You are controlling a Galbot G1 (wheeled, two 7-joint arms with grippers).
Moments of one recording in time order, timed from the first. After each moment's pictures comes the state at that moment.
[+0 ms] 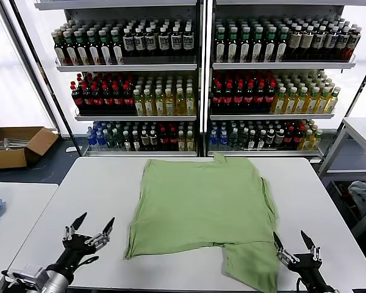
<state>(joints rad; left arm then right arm) 1.70 -1.21 -0.71 -2.22 -0.38 0.36 0.19 -1.87 1.33 0.83 2.18 0.29 -0.28 -0.25</state>
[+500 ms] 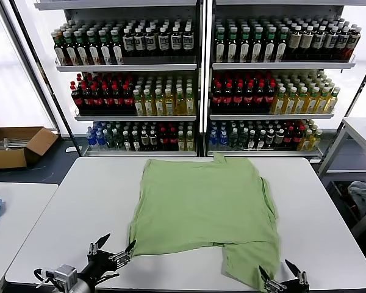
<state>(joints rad) 1.68 -1.14 -0.57 -2.17 -0.40 0.47 0.07 -1.93 1.30 0.74 2.20 0.27 -0.36 -0.23</state>
